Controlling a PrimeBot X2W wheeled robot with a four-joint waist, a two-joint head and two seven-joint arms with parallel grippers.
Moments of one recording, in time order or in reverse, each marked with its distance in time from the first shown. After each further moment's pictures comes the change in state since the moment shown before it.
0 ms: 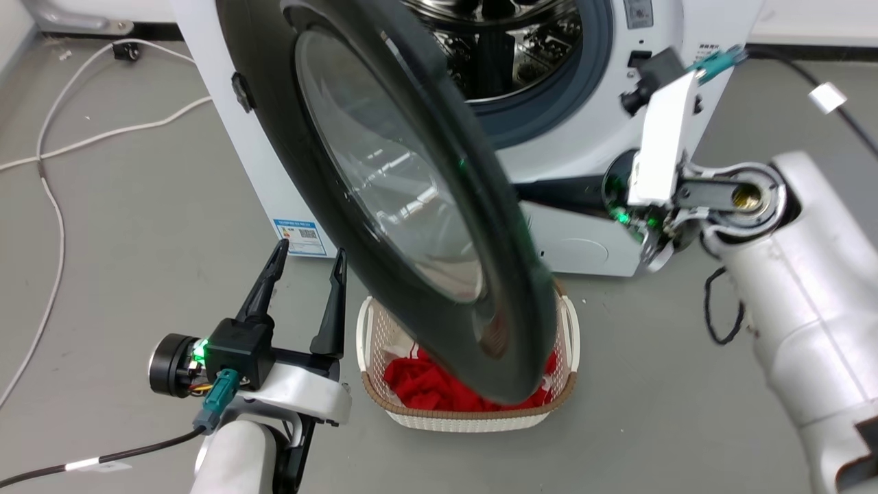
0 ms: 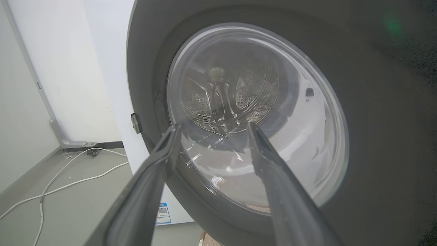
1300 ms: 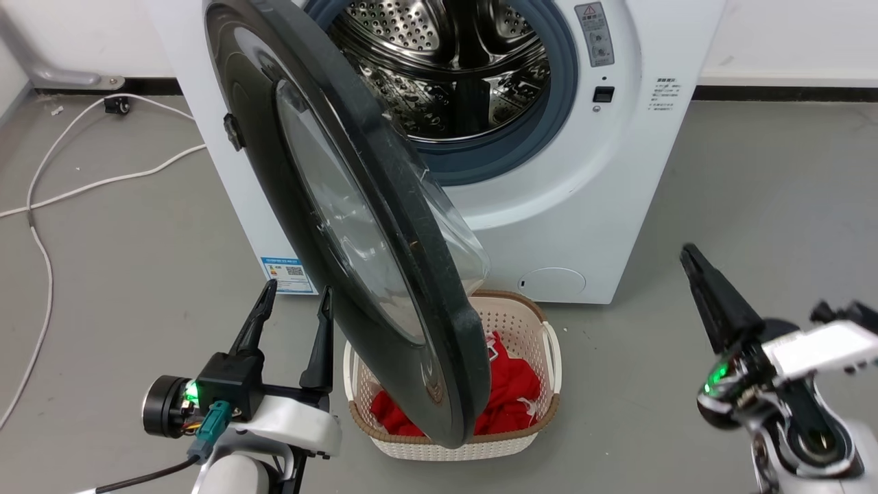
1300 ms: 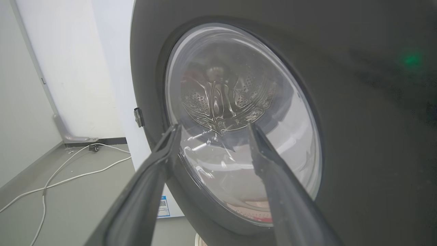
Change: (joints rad) left arm 0.084 0.000 0.018 0.008 -0.011 0.021 0.000; right arm 0.695 0.063 -0.419 -0.447 0.094 0.000 -0.682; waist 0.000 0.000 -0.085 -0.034
